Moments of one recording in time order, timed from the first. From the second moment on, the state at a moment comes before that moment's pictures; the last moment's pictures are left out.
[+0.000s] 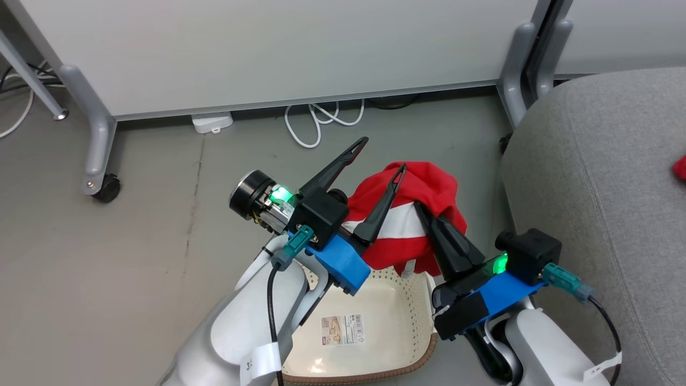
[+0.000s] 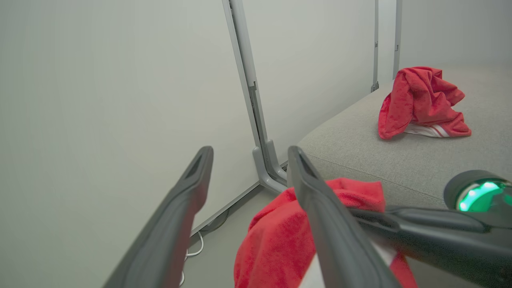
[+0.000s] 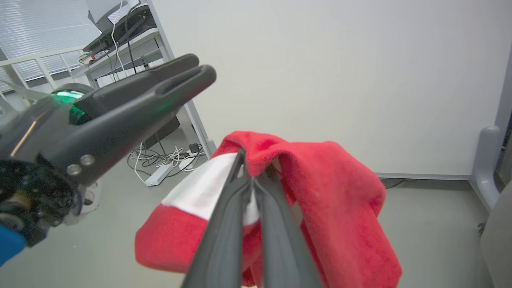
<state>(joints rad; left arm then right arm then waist) -0.62 0.06 -0.67 0.50 -0.23 -0.11 -0.26 -0.36 -0.10 0.43 0.33 0.44 0.13 -0.26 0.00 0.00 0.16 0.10</state>
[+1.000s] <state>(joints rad) -0.58 0.10 -0.66 0.46 -0.18 -0.12 -0.26 -0.24 -0.11 0.10 0.14 0.33 0.13 -0.26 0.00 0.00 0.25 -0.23</state>
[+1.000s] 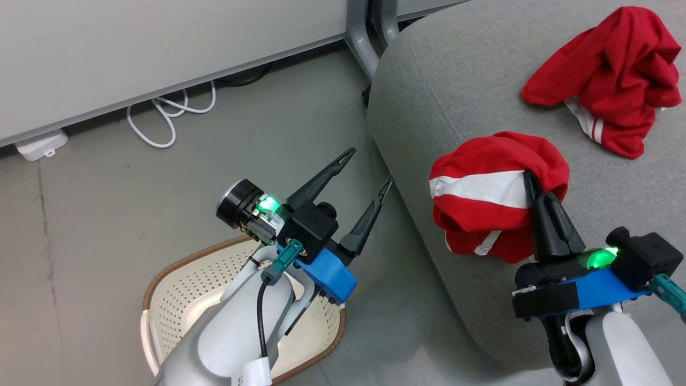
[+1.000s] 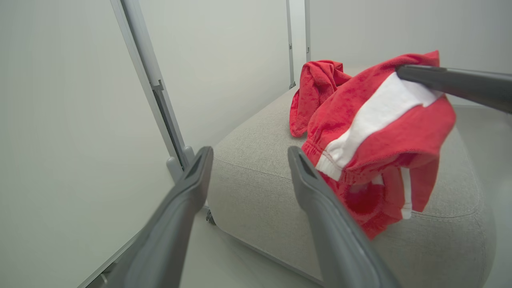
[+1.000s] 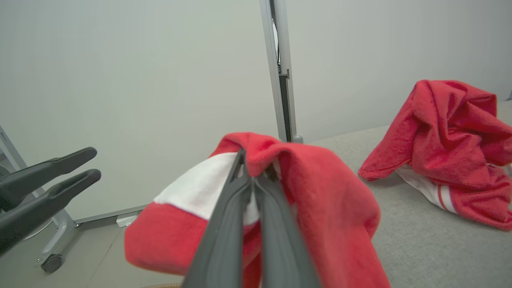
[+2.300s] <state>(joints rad) -0.80 0.19 -0.65 0.34 -0.08 -0.12 -0.24 -0.99 -0.52 -0.45 0.16 0.28 0.13 -0.26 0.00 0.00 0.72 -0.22</state>
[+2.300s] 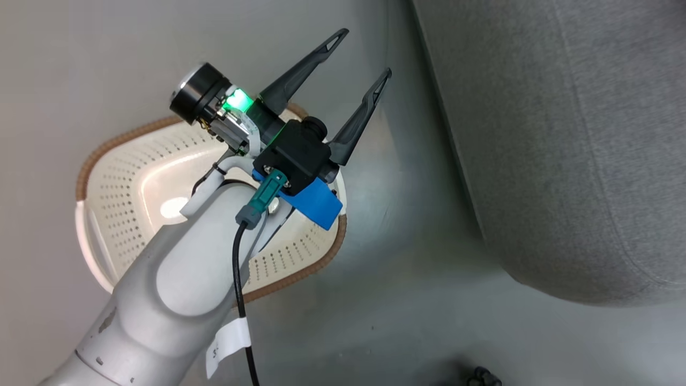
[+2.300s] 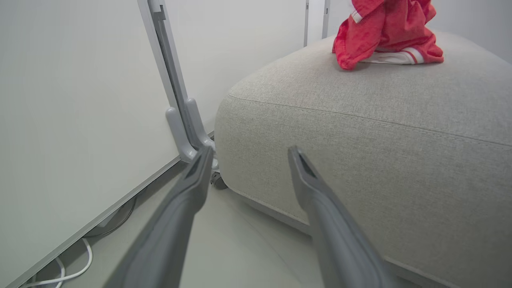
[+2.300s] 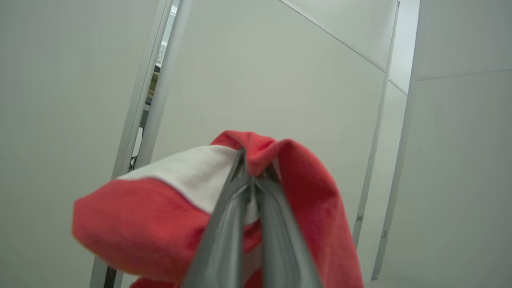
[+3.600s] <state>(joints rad) -0.62 0.17 -0.56 0.31 -0.20 -0.03 -0.26 -0.46 -0.28 -0.38 0.18 0.16 0.13 -0.26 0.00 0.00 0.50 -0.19</state>
